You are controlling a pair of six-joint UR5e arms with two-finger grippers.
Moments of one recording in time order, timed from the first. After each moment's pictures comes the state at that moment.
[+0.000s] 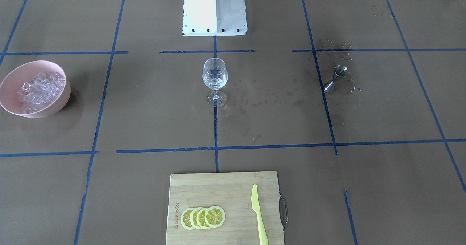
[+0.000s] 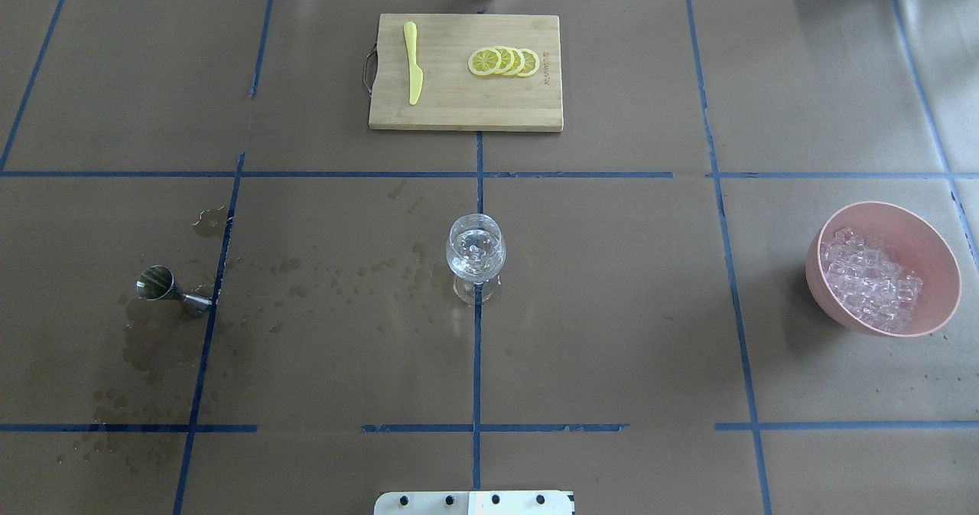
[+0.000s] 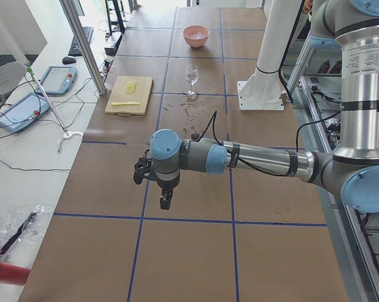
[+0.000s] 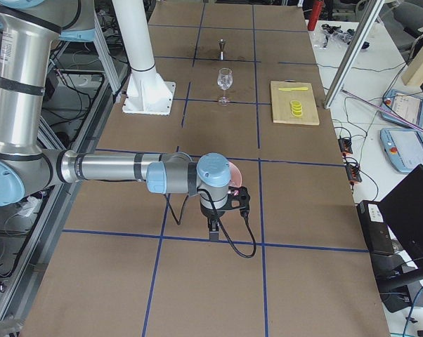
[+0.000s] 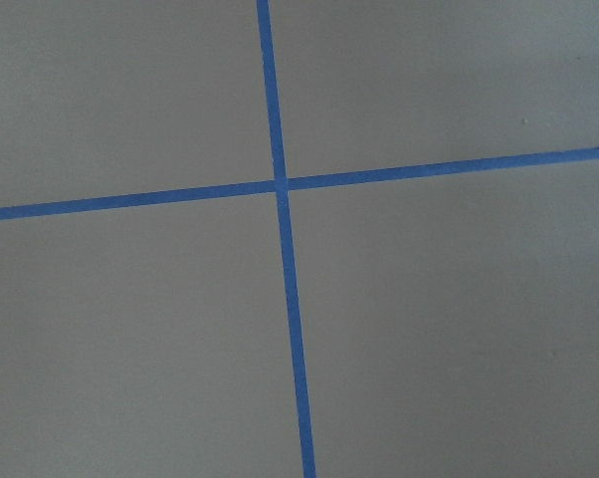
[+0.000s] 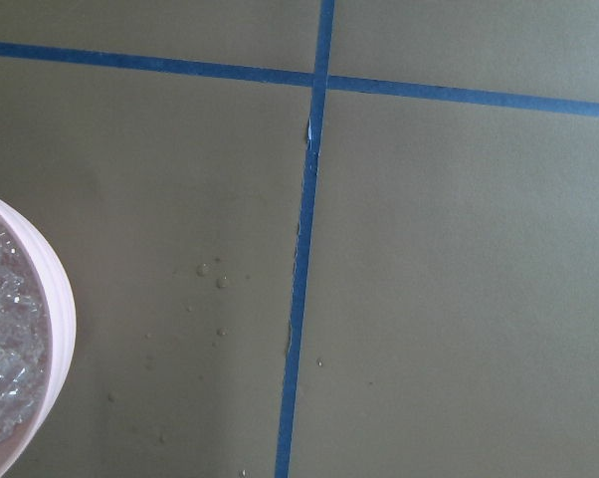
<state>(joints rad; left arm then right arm) -1.54 -1.48 -1.79 -1.56 -2.36 -0.01 1.55 -1.80 1.84 -1.57 2.31 -0.04</state>
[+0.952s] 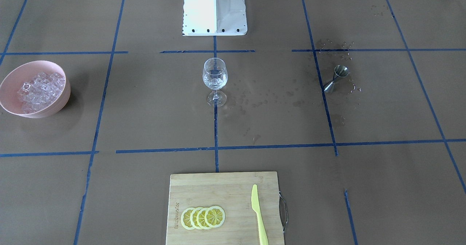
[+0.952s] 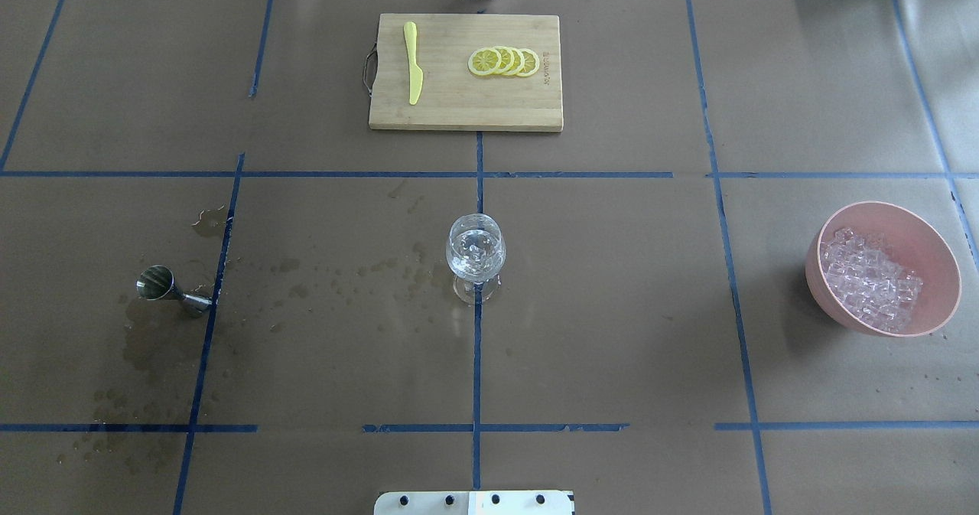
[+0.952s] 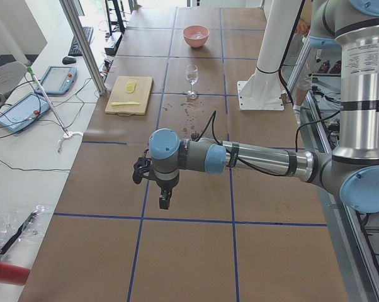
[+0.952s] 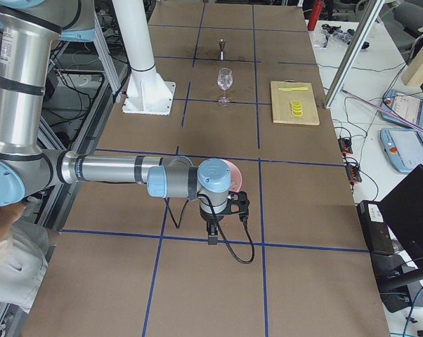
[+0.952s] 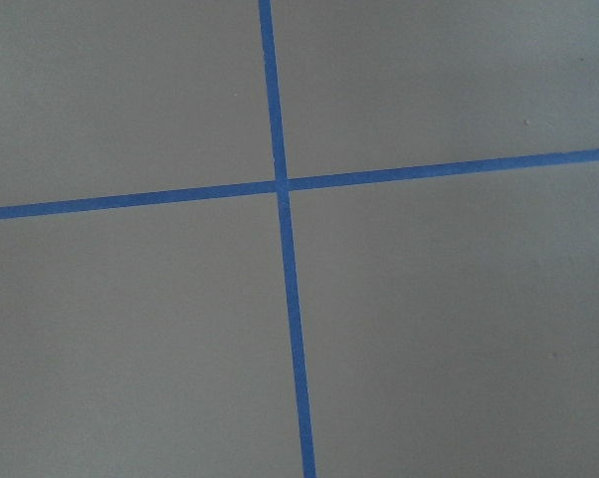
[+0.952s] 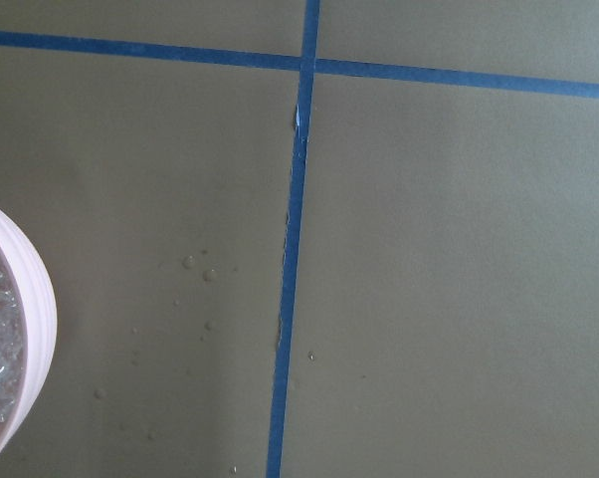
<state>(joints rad) -1.54 -1.49 -1.79 -1.56 -2.36 -0.01 1.55 -1.80 1.81 -1.57 2.31 -0.04</state>
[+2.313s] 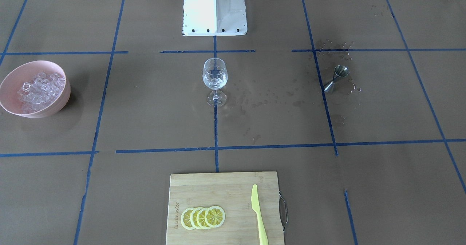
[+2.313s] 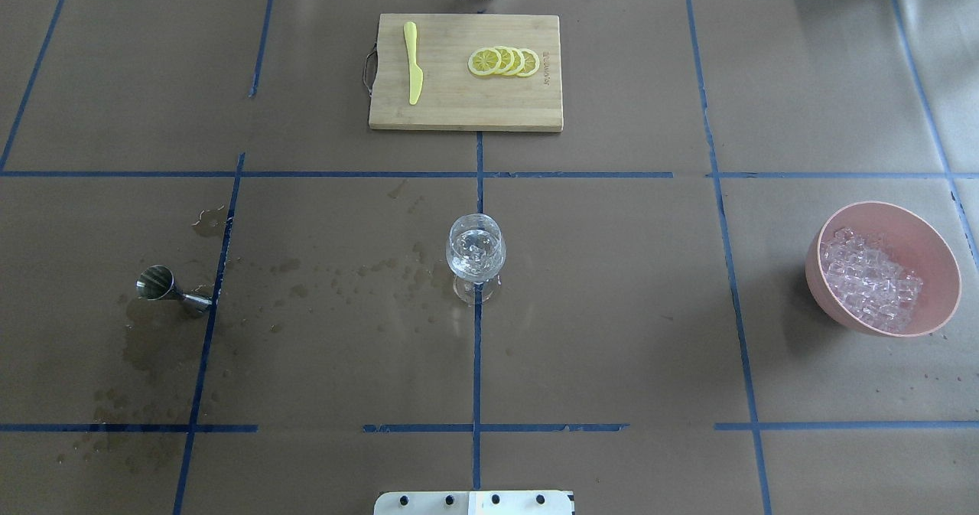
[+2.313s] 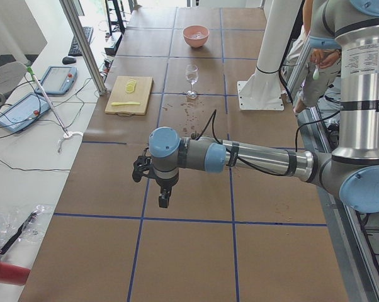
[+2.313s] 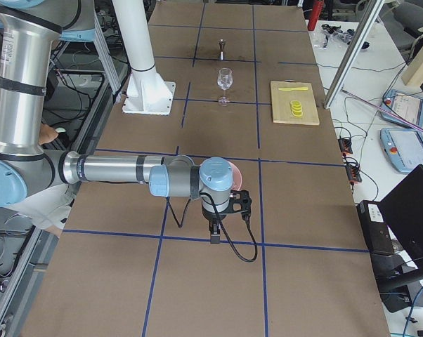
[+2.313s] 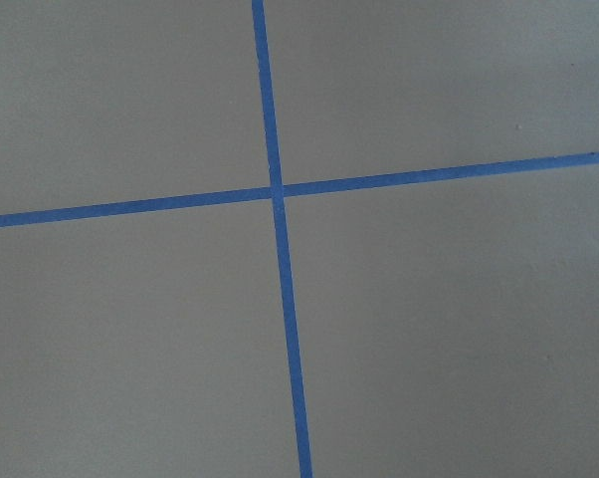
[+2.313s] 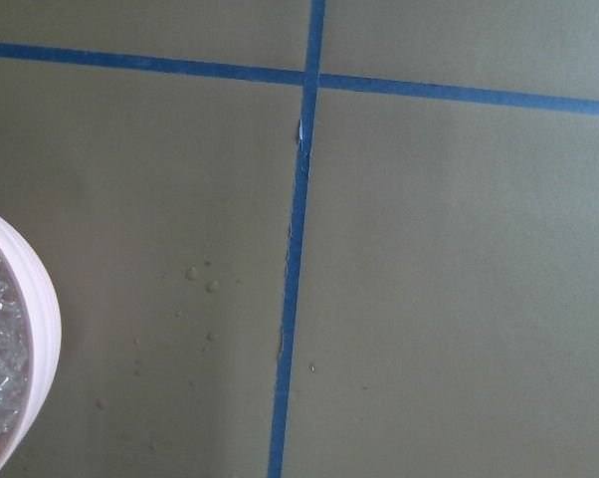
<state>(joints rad) -1.54 -1.49 -1.79 -1.56 -2.36 -0.01 1.55 -1.79 1.81 -1.56 2.31 -0.04</state>
